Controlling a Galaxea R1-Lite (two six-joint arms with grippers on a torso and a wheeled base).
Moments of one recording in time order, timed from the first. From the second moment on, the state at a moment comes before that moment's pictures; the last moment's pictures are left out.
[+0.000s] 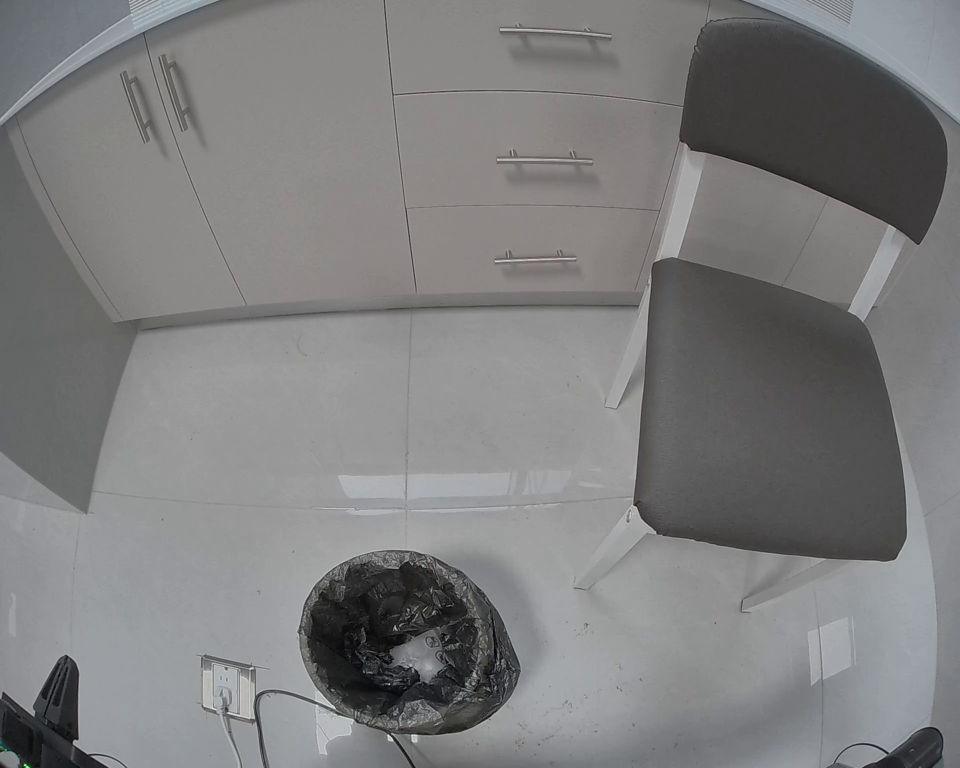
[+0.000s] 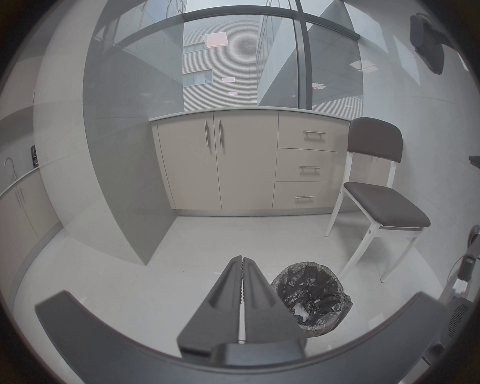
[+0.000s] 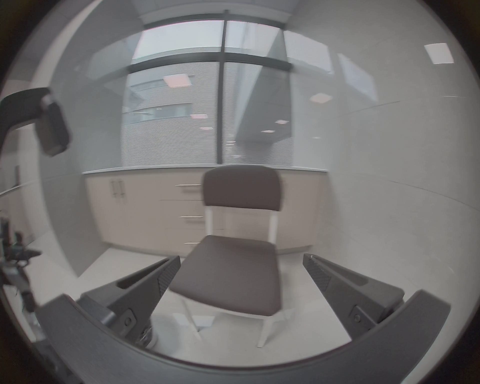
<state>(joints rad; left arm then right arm) 0.00 0.01 -0.02 0.01 0.02 0.00 0.00 0.01 -0.65 0.38 -0.06 -0.03</state>
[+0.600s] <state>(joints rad) 0.00 0.01 -0.02 0.01 0.02 -0.01 0.00 0.01 -0.42 0.32 0.16 -0.13</state>
